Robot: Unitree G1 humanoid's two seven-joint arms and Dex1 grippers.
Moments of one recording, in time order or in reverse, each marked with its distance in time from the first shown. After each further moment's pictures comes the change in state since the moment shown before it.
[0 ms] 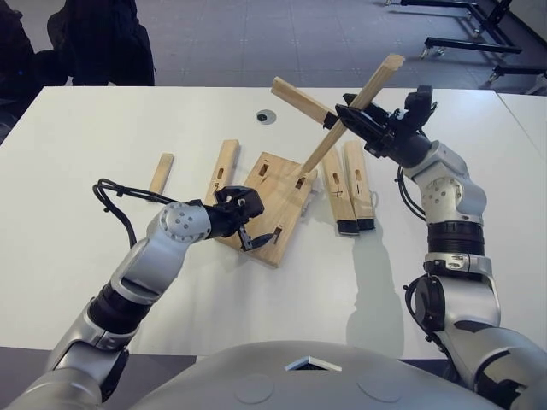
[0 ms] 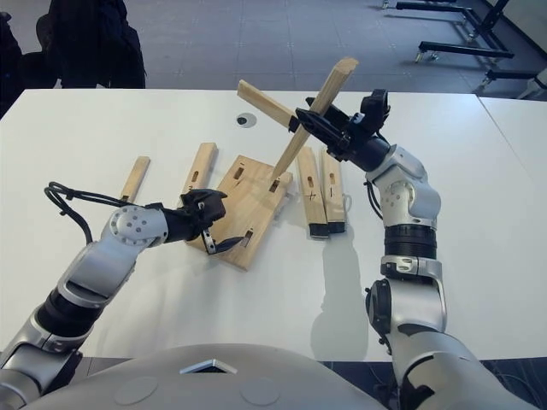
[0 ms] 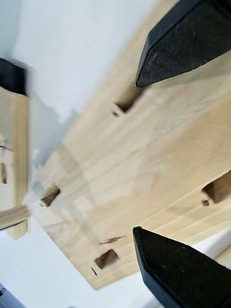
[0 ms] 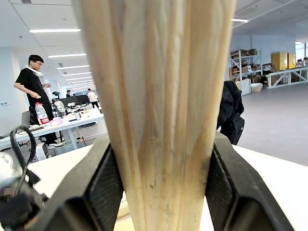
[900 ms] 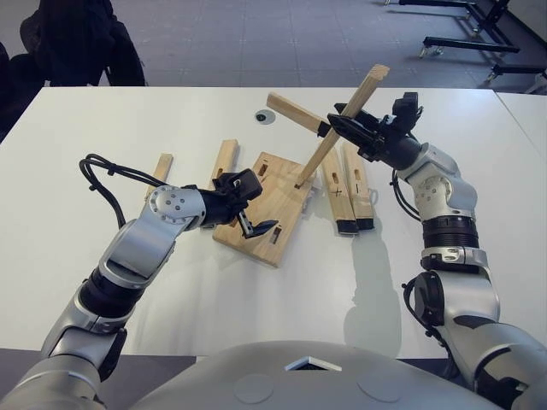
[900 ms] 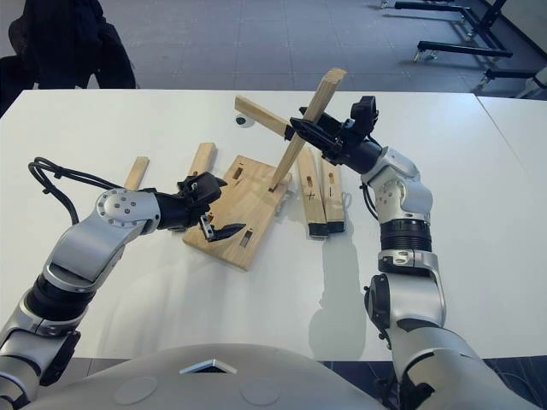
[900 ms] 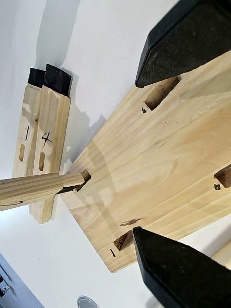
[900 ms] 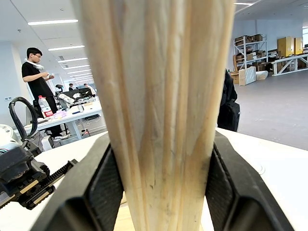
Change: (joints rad) left arm -0.071 0.042 0.022 -0.008 -0.153 0.078 0.048; right arm -0.044 0.000 0.037 0.128 -0.042 -0.045 0.054
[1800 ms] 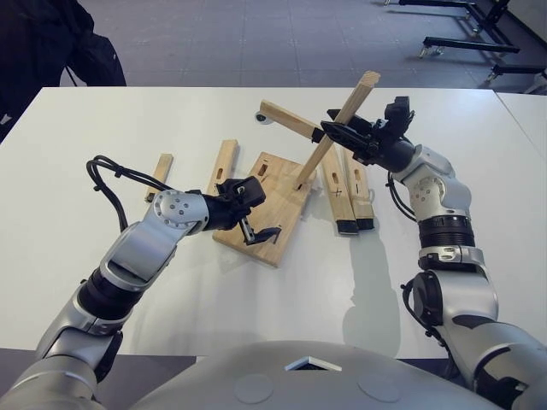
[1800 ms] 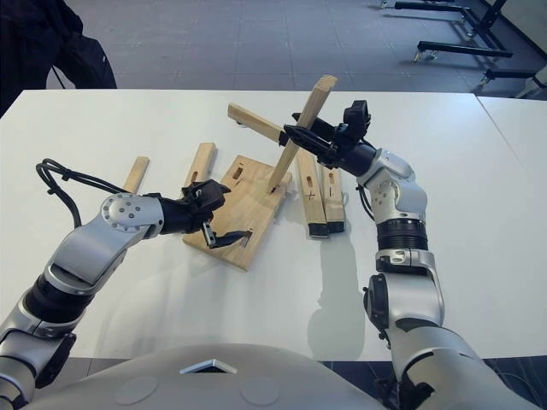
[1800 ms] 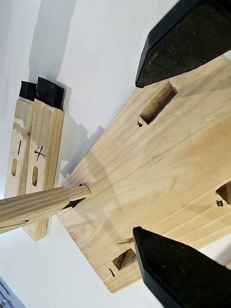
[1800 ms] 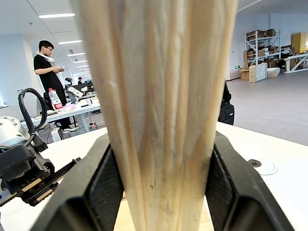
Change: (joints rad) left arm 0.003 0.025 -0.042 -0.001 -0.033 -0.016 0.014; right arm -0.015 0.001 0.029 0.030 -0.018 -0.022 0.044
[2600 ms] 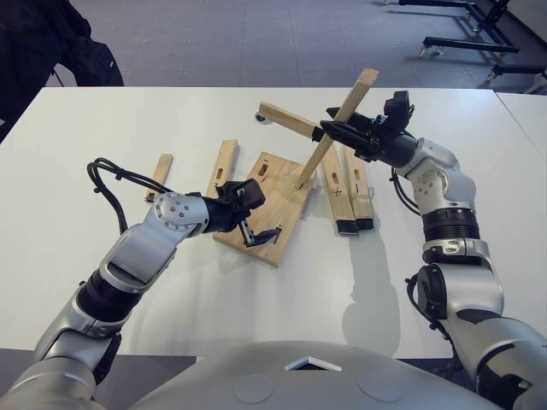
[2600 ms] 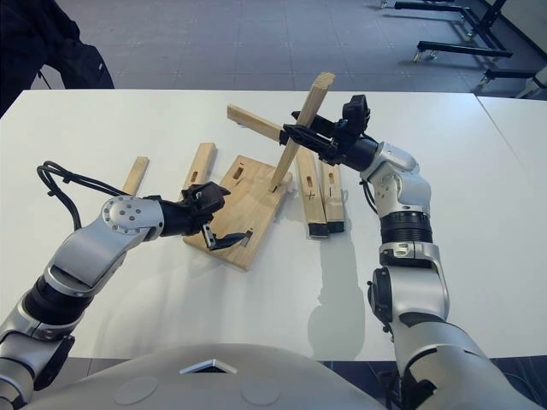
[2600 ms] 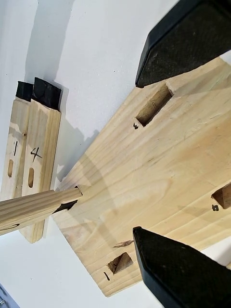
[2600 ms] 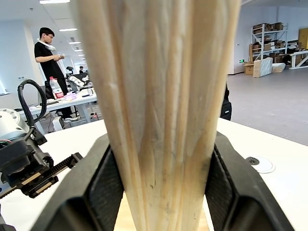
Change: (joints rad) left arm 0.015 0.005 -0.007 -0.003 -0.011 0.000 0.022; right arm -0.044 -0.027 0.022 0.031 -0.031 0.000 0.033
